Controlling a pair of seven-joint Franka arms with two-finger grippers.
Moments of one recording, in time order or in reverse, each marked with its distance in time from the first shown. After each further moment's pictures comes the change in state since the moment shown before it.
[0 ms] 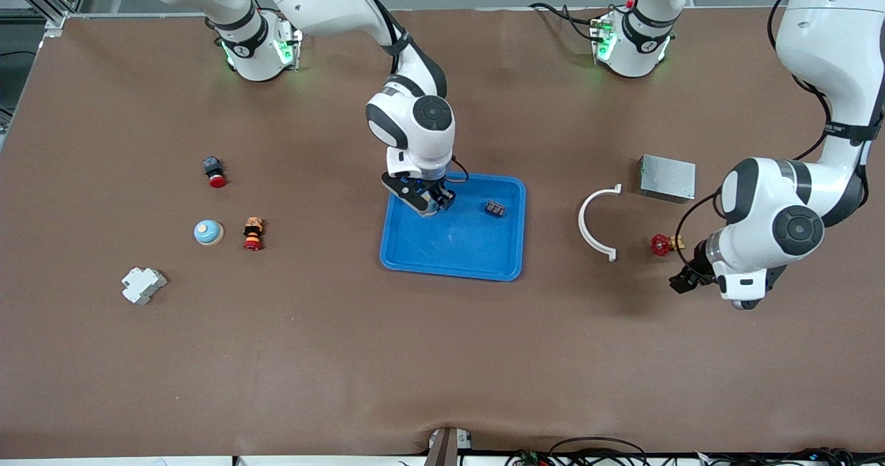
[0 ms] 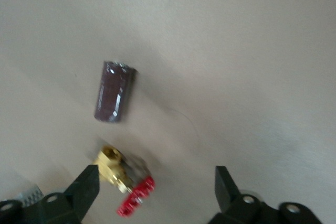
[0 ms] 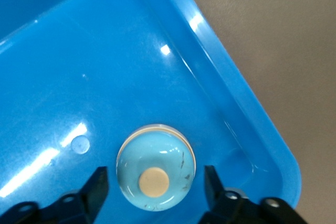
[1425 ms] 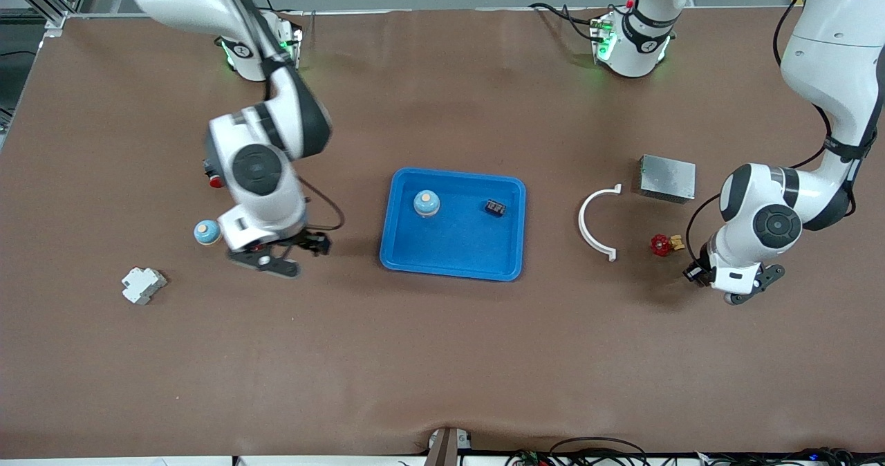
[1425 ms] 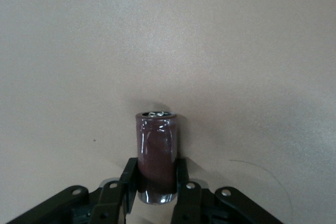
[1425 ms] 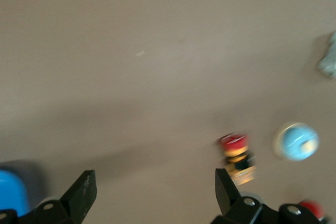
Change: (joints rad) left arm 0.077 0.077 -0.001 -0.093 0.258 0.179 0.083; right arm -0.488 -0.258 -0.043 0.016 -0.040 -0.299 -1.041
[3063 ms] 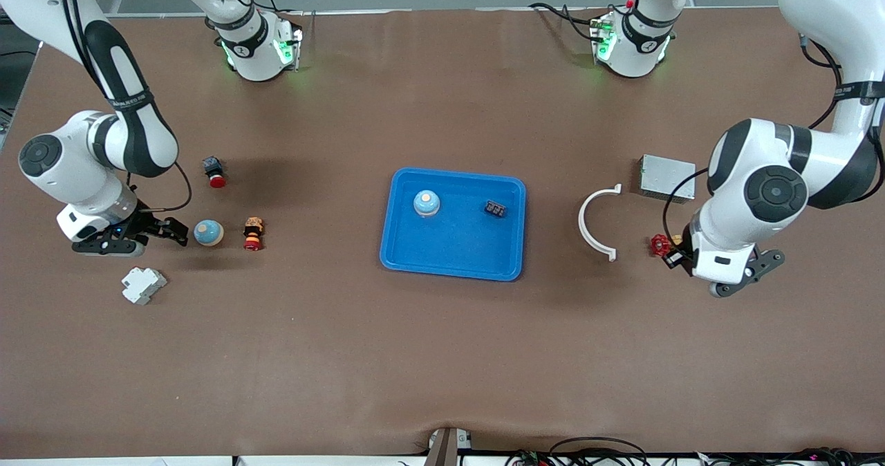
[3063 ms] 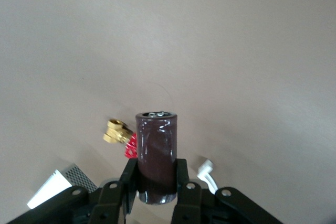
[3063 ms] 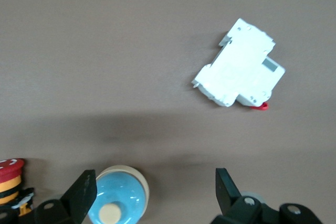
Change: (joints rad) left arm -0.003 -0.198 -0.288 0.147 -0.087 -0.408 -0.086; right arm -0.531 -0.097 0.025 -0.530 0.223 0.616 -0.802
